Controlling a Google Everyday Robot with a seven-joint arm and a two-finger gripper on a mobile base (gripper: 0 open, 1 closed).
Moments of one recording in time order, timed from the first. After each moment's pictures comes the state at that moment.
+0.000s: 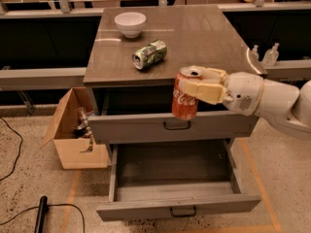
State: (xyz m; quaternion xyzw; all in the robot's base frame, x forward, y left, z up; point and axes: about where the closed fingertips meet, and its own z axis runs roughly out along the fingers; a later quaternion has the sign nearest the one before) arm 0.534 -0.090 0.927 -0.33 0.61 0.45 0.56
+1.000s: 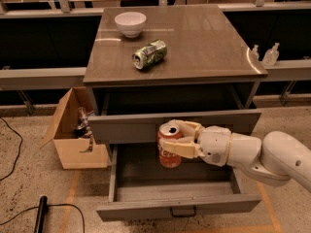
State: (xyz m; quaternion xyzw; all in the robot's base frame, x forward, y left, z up) arm 0.484 -0.047 0.779 -0.37 0.64 0.41 0.53
